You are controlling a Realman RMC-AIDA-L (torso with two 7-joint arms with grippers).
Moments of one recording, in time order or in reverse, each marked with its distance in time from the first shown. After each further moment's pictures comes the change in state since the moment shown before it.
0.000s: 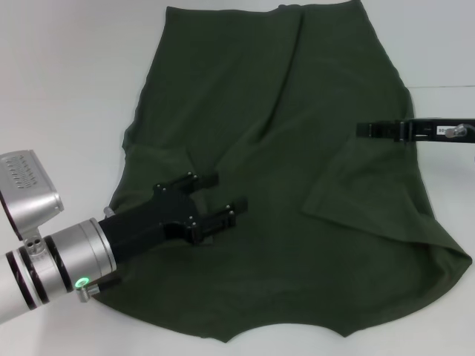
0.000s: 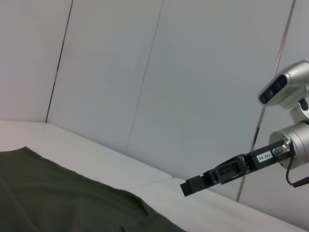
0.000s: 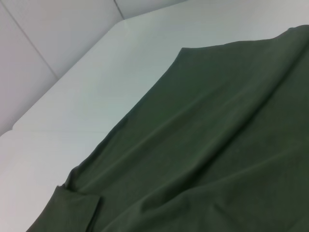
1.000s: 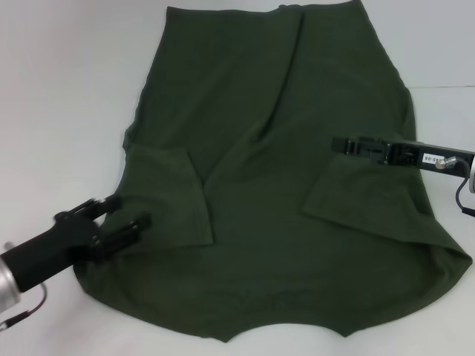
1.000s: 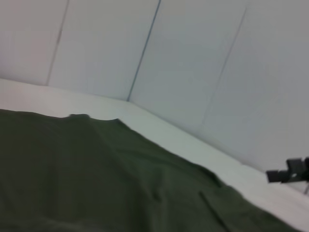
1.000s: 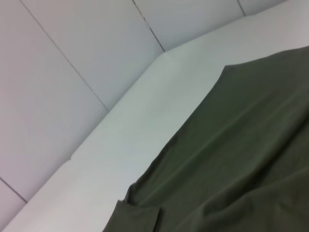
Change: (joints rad) left arm 0.241 0.022 -0.001 0.257 0.018 -0.003 -0.216; right arm -0.091 0.075 0.042 0.040 0.188 -0.083 -0.164
